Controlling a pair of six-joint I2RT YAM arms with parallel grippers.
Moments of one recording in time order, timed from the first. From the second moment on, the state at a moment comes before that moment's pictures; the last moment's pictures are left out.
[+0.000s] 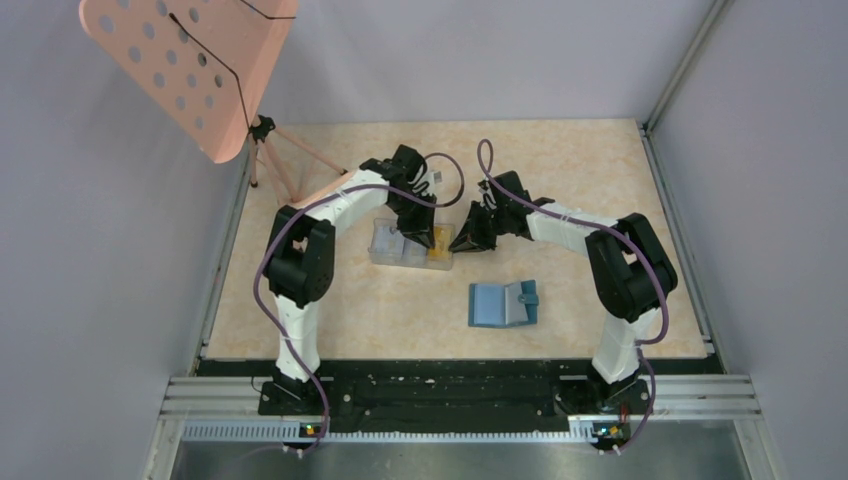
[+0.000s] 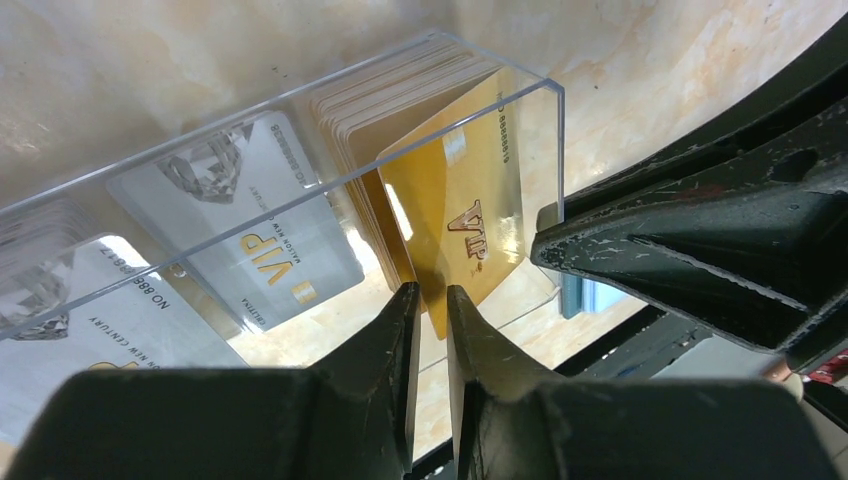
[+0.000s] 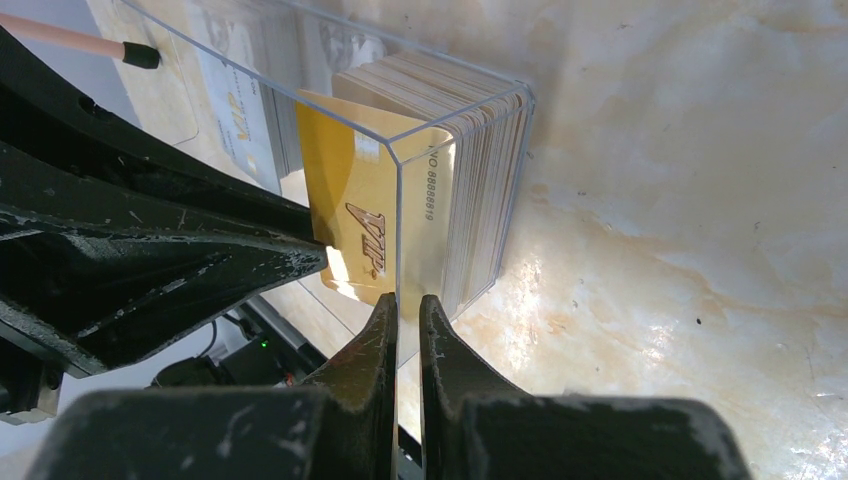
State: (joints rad) left arm -0.48 2.04 1.63 -0.84 0.41 -0.26; right arm 0.49 1.84 1.15 -0.21 -0.51 0.77
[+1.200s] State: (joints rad) left arm -0.45 1.74 1.51 -0.70 0.46 -0.28; right arm 0.49 1.64 1.15 -0.27 -0.42 0.73
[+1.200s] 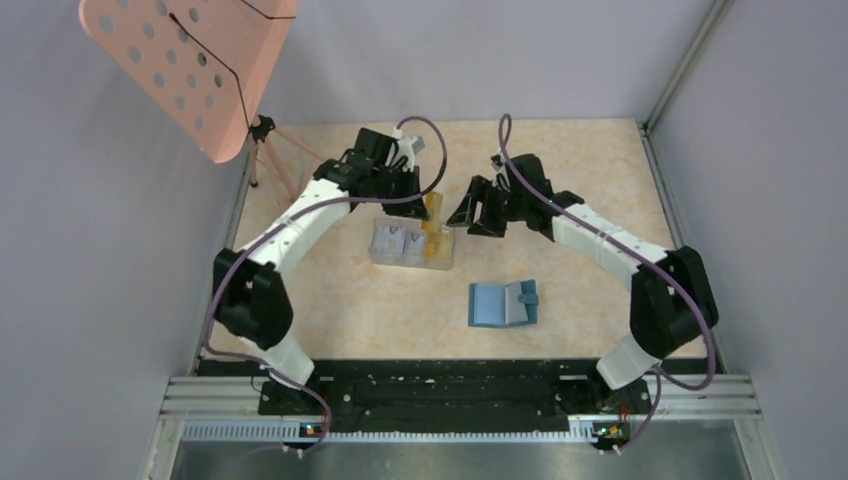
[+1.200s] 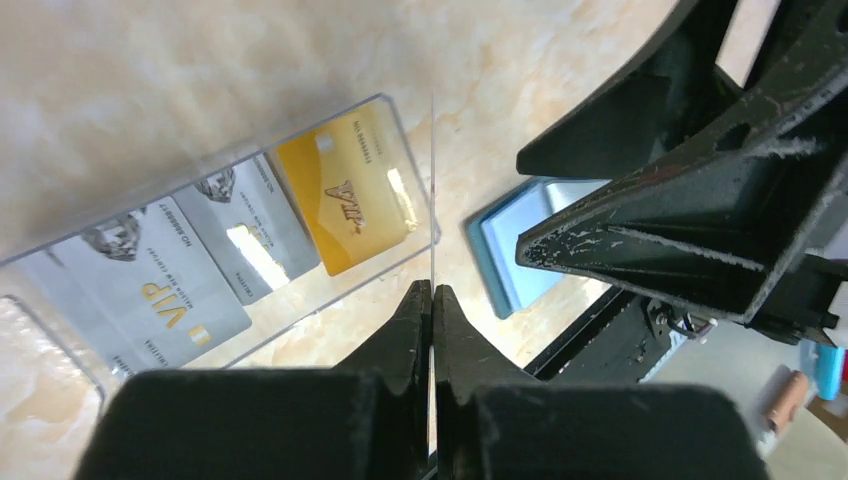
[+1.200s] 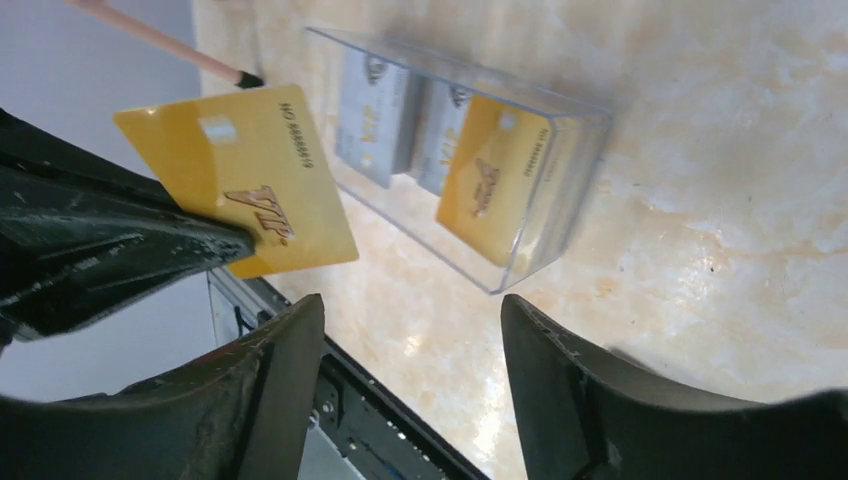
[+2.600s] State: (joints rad) left arm -0.48 1.21 0.84 0.13 1.05 -0.89; right arm 0.54 1.17 0.60 0.63 -0.86 1.22
